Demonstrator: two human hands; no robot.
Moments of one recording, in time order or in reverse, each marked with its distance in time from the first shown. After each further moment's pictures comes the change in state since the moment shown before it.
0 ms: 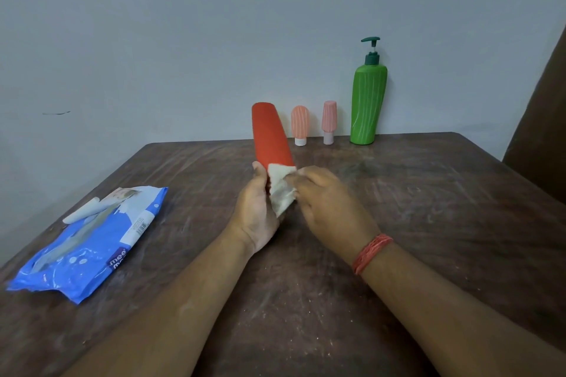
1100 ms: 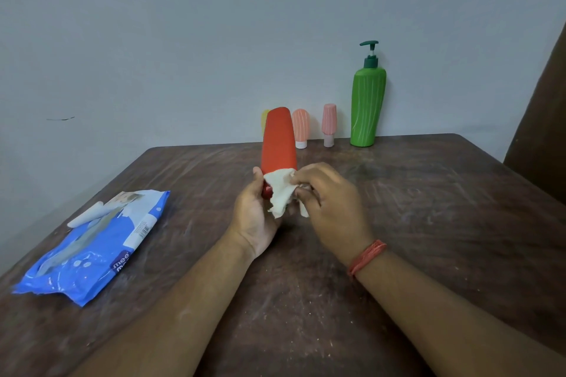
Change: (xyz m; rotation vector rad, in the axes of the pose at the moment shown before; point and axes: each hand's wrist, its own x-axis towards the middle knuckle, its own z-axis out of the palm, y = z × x) left_hand -0.011 0.004 0.003 -0.043 0.049 0.012; right_hand -0.002 -0.008 -0.003 0.305 0.227 0.124
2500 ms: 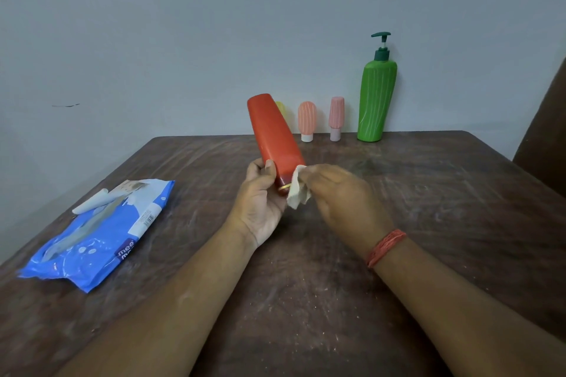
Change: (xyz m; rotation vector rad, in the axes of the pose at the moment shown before) left_hand 0.004 0.004 -0.002 -0.158 -0.004 0.074; right_hand 0.003 0.013 -0.012 -0.350 -0.245 -0.195
